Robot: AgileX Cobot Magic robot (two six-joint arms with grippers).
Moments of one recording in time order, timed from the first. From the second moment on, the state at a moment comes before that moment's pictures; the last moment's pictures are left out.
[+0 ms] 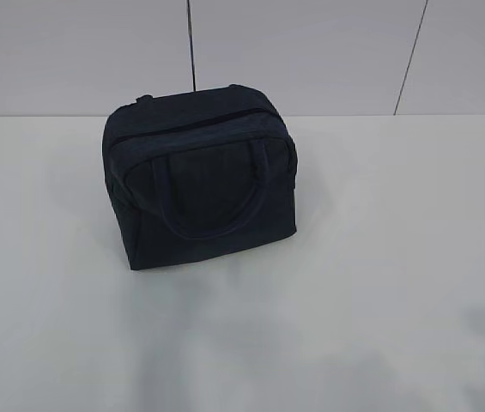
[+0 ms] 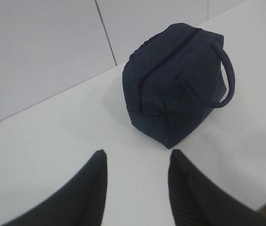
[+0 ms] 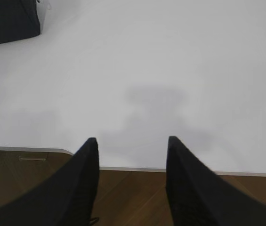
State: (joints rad) left arm -0.52 0.33 -0.72 0.16 0.85 0.01; right arm 0.02 0.02 -0.49 0.03 1.14 -0.06
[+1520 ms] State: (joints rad) left arm -0.28 0.01 -0.55 0.10 1.17 -0.21; right arm 0.02 0.02 -0.49 0.03 1.15 -0.06
